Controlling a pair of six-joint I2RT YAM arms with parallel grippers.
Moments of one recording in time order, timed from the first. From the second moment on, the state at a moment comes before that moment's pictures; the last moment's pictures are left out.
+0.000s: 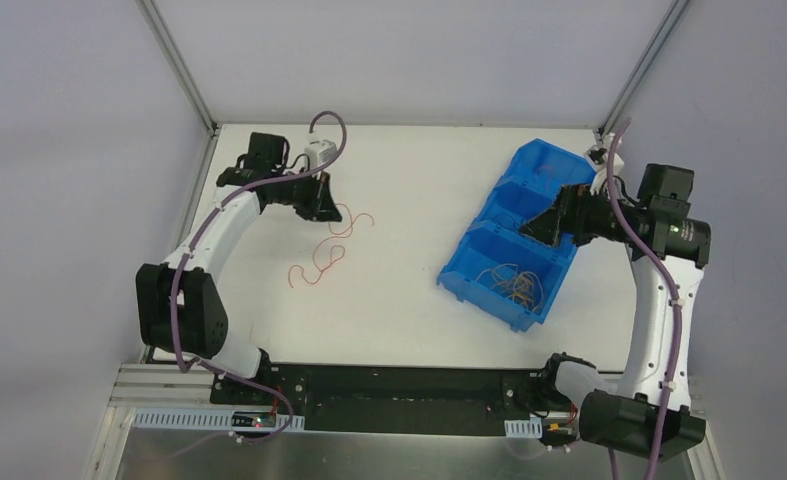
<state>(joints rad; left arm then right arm) -0.09 1.52 1.21 -0.65 0.73 0.21 -0.28 1.07 1.34 -1.19 -0.92 -0.22</state>
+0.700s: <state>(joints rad) -0.30 1.50 1.63 -0.52 0.94 -0.23 0.42 1.23 1.12 -0.13 -0.66 0.30</state>
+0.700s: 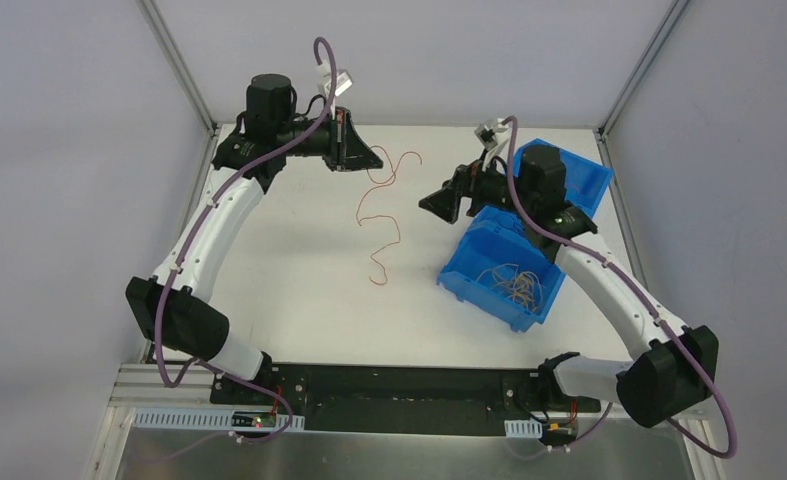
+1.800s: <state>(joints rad) -0.30 1.55 1.57 -0.25 0.76 -0.73 0.78 1.66 1.01 0.49 -0.29 0.16</state>
